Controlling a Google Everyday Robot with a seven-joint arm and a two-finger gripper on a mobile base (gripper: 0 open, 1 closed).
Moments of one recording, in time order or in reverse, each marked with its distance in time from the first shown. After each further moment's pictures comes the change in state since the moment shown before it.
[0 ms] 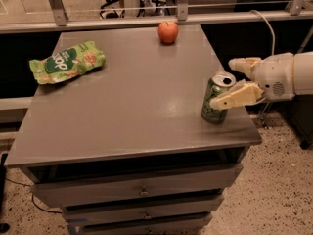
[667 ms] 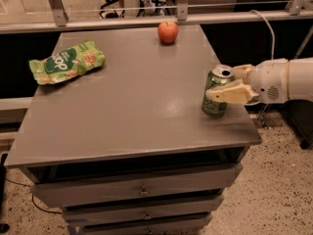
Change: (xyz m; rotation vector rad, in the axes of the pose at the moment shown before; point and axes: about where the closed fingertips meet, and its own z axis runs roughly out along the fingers) arm 0.003 0.006 0.011 -0.023 -0.048 0.034
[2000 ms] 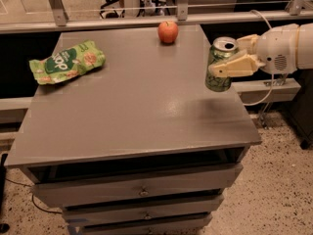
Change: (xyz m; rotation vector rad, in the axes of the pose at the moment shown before) arm -0.063 -0.027 -0.019 0.064 -0.010 -0.077
